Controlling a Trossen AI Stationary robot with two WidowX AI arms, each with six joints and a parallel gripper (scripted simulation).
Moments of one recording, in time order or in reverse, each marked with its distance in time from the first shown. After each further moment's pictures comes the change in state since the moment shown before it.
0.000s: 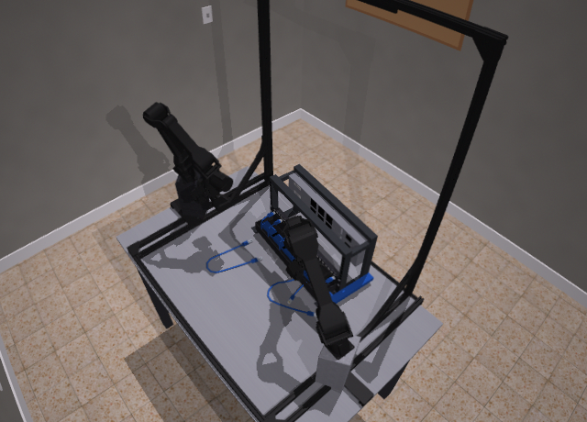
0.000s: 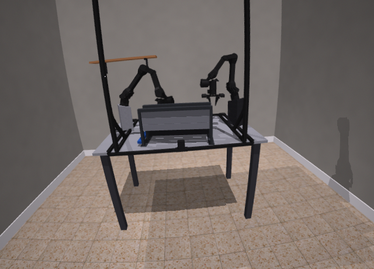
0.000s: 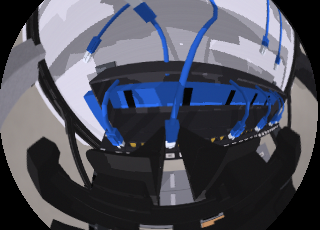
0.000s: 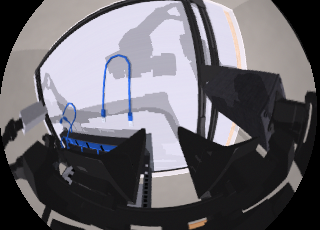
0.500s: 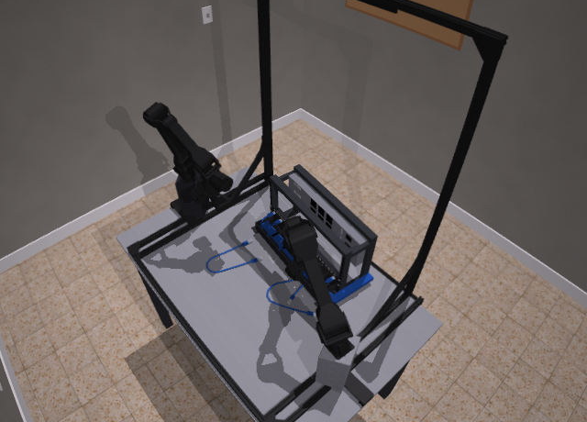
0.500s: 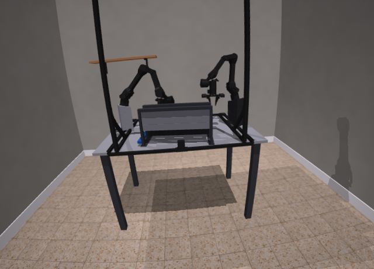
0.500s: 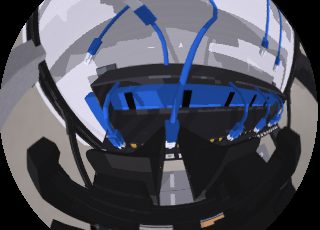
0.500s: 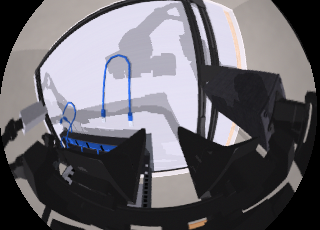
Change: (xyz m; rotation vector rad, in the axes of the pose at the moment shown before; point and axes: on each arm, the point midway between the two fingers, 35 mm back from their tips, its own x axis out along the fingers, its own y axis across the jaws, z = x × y) left arm -0.002 0.000 0.003 0.000 0.000 0.000; right arm 0.000 0.000 0.000 0.000 0.000 0.000
